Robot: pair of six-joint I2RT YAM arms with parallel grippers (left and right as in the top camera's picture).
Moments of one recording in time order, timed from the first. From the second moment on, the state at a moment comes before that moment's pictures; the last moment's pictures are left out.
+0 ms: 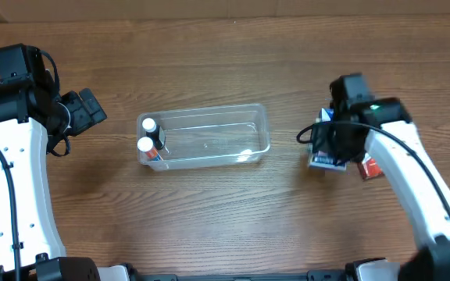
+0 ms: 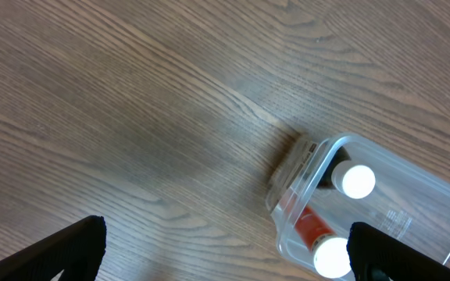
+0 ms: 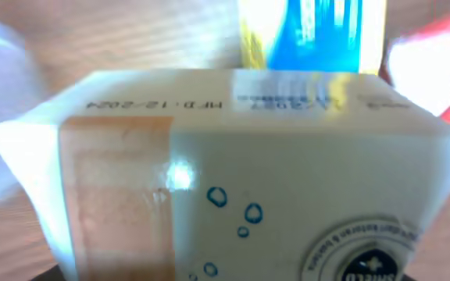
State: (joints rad) left arm 0.26 1.54 1.60 -1.30 0.02 -0.33; right arm 0.19 1.52 1.27 -1.14 -0.02 0.38
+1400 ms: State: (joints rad) left arm 0.26 1.54 1.60 -1.31 0.02 -0.33; right arm 0.46 1.71 1.83 -1.17 0.24 0.48
